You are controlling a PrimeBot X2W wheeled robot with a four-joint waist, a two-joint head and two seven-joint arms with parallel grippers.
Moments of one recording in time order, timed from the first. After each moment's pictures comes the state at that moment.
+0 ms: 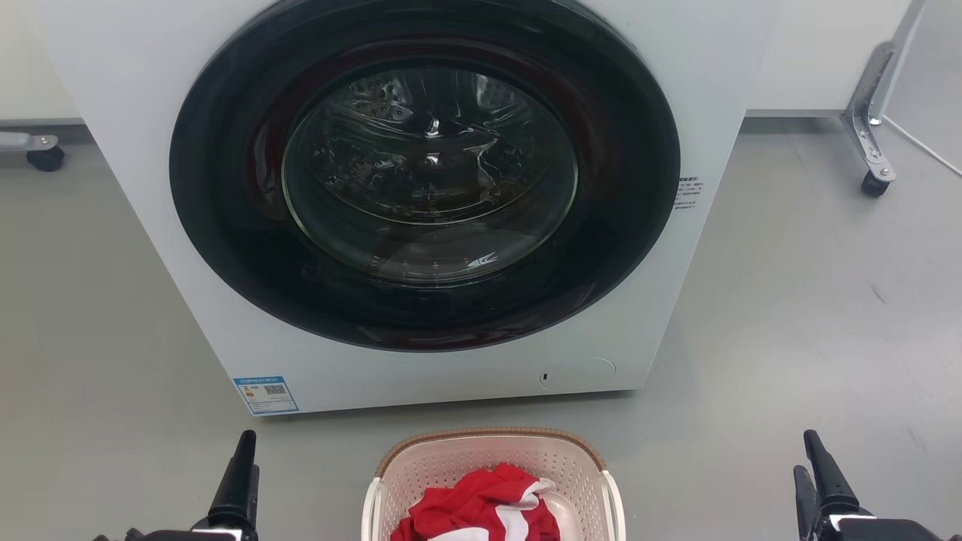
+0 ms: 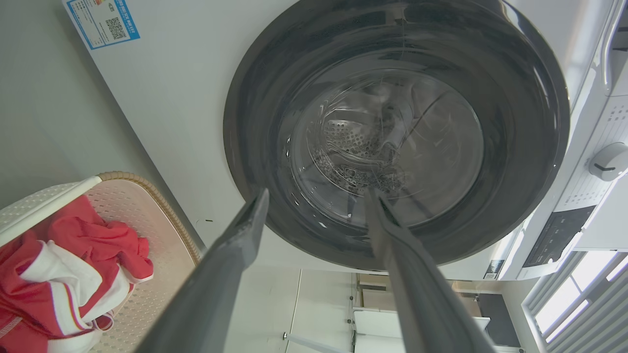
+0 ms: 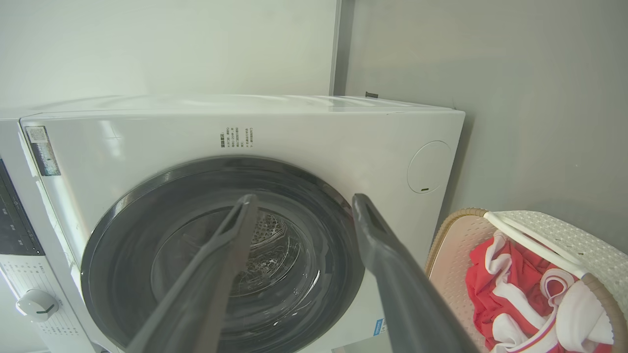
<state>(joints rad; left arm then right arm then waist) -0.03 0.03 0.03 0.33 -1.55 -0.11 0.06 -0.05 -0.03 -0.07 0.35 1.55 0.10 0.07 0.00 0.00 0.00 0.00</state>
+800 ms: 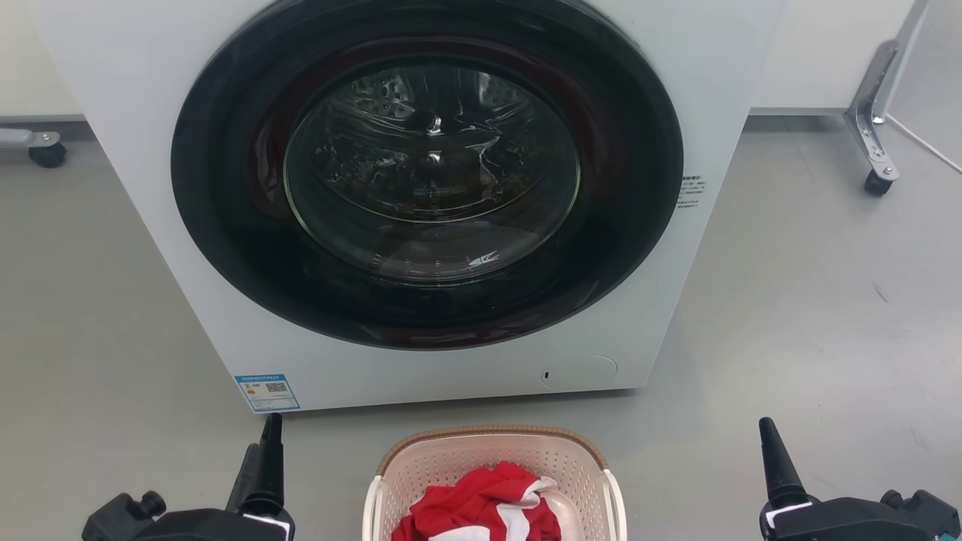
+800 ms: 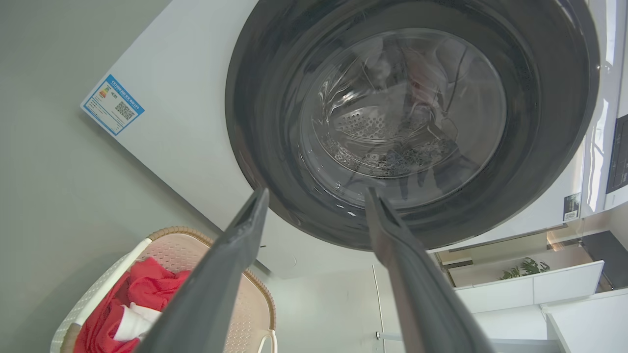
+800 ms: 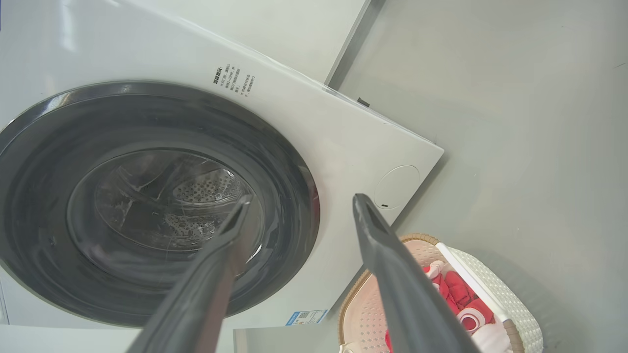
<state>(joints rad) -0.03 0.04 -0.05 0.25 -1.20 -0.04 -0.02 -0.06 -0.03 0.05 0.31 1.18 0.03 -0.02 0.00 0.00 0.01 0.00</state>
